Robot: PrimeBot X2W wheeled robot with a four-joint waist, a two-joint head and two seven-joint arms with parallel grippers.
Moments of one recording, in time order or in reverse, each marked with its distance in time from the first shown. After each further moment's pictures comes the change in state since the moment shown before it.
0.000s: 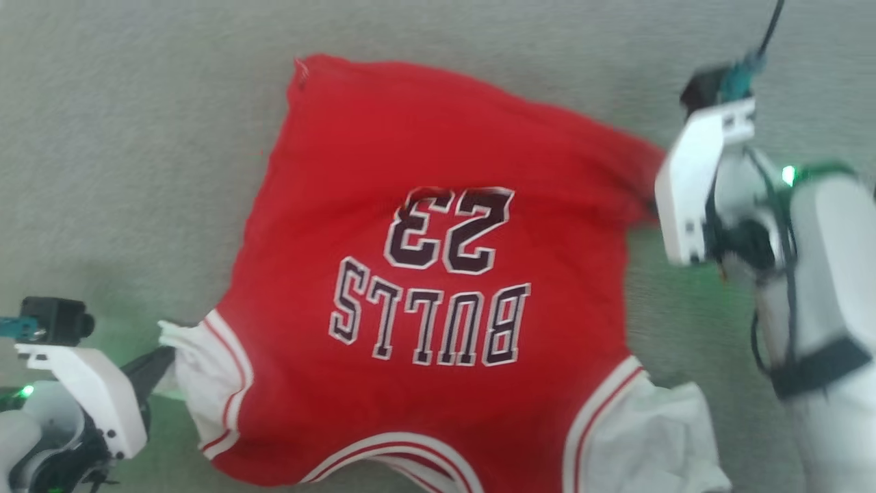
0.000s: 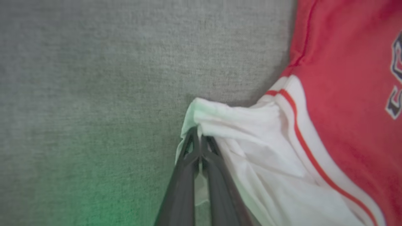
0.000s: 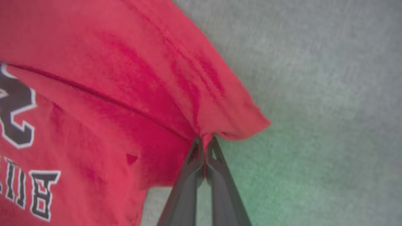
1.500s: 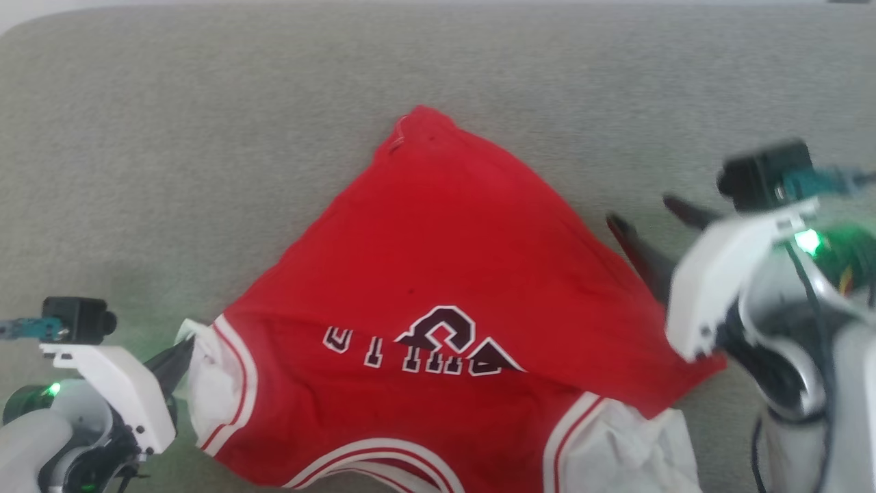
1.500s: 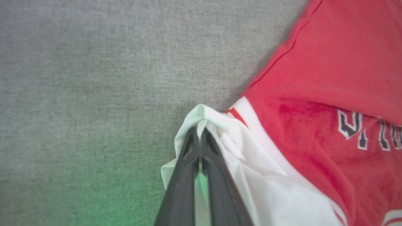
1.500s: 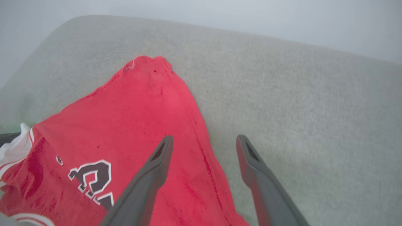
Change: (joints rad) left arm 0.022 -0.012 0.014 -0.062 -0.007 0.056 -0.029; right arm 0.469 0.058 -0.052 -0.726 0.004 0.000 -0.165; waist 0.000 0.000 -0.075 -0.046
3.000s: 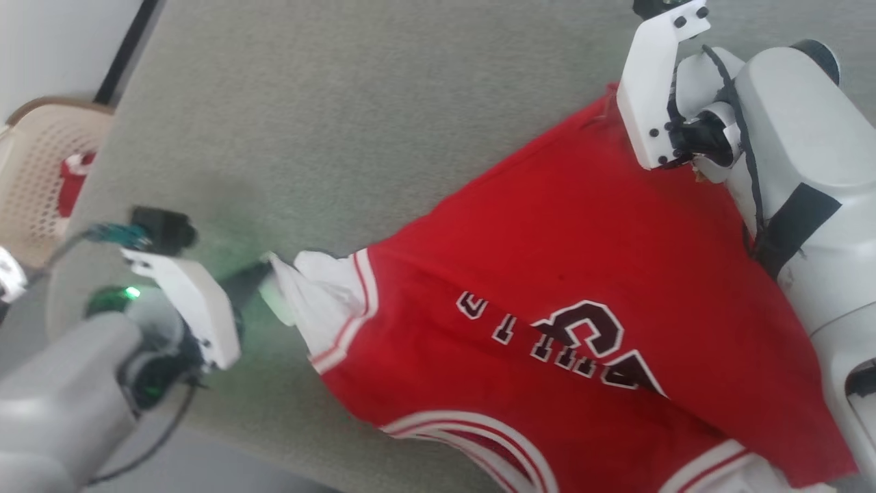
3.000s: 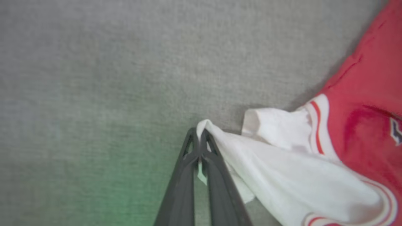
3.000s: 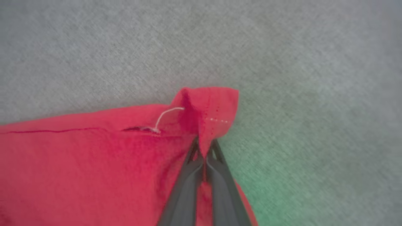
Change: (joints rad) left arm -0.249 -0.264 -0.074 0.280 0.068 -0.163 0.053; right arm -0.896 -0.076 0.438 1.277 0.119 0.000 -0.062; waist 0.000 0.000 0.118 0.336
